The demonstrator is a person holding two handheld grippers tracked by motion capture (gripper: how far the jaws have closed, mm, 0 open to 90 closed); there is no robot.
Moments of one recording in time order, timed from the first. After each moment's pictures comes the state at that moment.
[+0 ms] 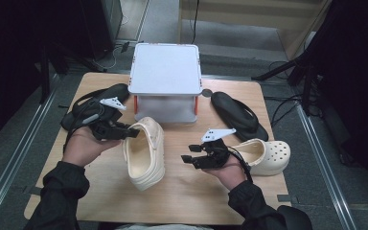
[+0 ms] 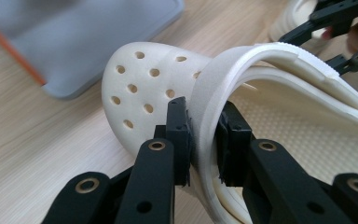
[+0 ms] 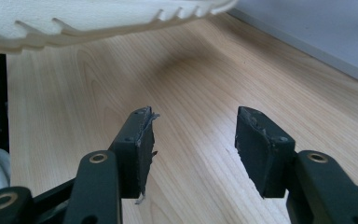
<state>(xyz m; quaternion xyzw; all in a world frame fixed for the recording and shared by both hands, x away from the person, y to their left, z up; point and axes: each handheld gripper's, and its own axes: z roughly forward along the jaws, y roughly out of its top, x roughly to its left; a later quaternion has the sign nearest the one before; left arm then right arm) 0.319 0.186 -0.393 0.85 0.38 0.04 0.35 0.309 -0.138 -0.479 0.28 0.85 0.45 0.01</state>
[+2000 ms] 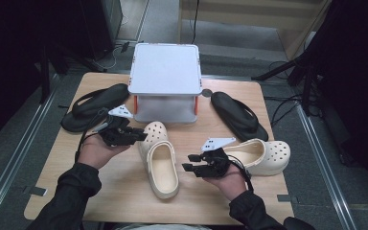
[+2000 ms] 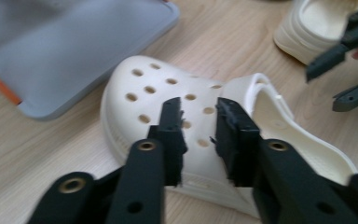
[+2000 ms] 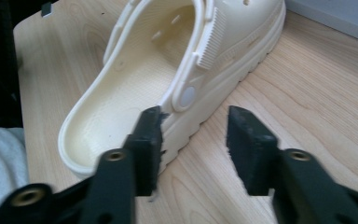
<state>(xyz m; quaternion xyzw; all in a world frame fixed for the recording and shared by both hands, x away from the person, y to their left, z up) 0.318 0.187 -0.435 0.84 0.39 0.07 0.38 0.288 -0.140 -0.487 0.28 0.86 0.43 0.00</state>
